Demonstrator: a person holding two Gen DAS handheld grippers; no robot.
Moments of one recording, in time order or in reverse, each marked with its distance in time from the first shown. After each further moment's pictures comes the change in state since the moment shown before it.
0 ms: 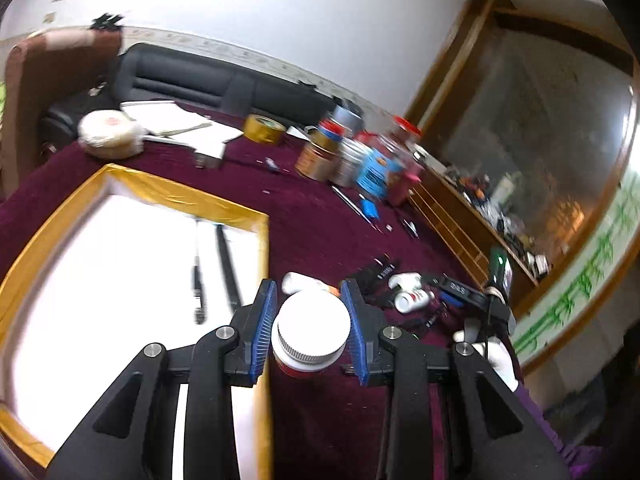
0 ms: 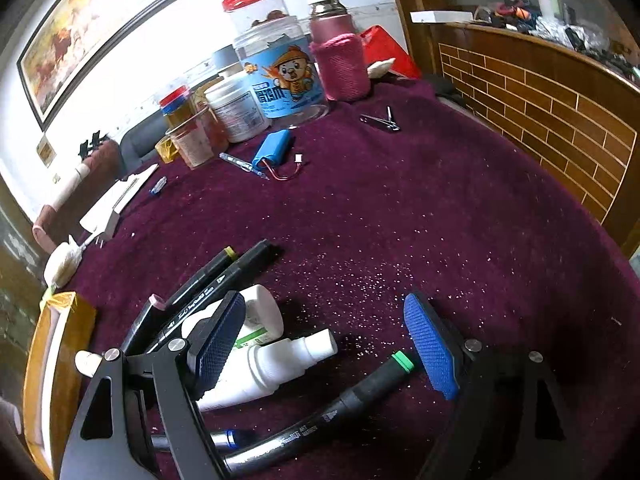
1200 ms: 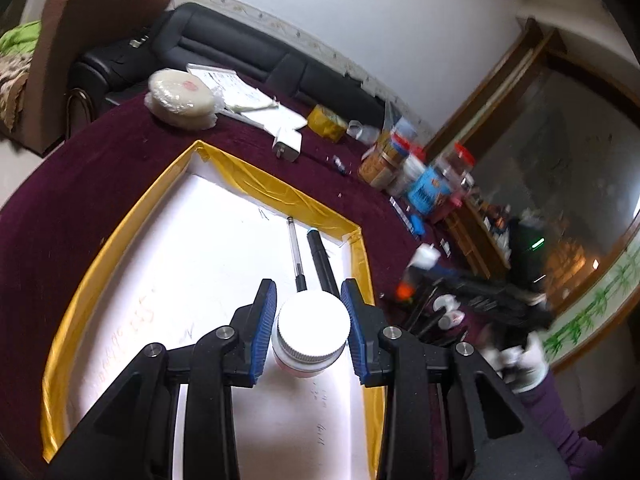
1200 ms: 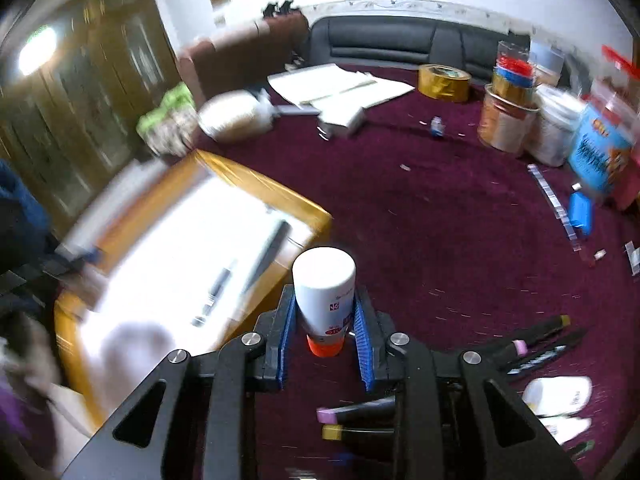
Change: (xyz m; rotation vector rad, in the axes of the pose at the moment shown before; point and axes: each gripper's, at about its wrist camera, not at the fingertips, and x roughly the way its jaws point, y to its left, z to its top) left arm 0.008 0.104 0.031 -0.144 0.099 0.021; right arm -0.001 0.252 -0.026 -0.596 0.272 0.410
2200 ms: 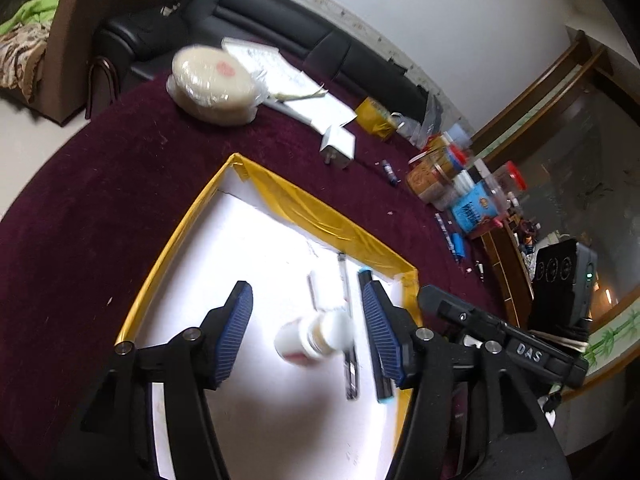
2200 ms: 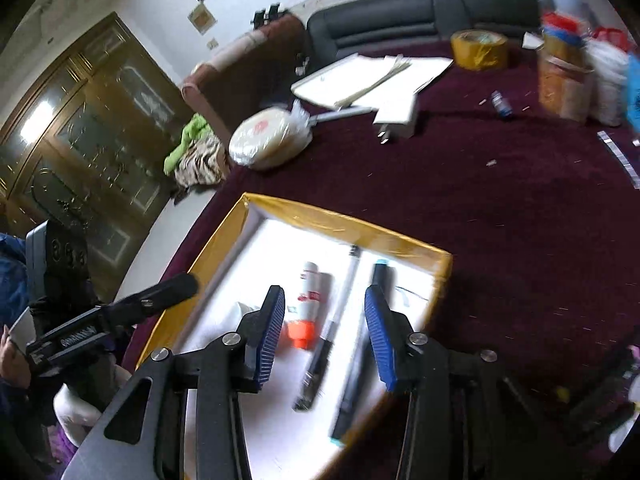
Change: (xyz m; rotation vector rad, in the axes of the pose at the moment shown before) left arm 0.038 0.037 0.049 -0.122 0.063 0.073; right arm 0.040 0.032 0.029 0.178 -0.004 0.119
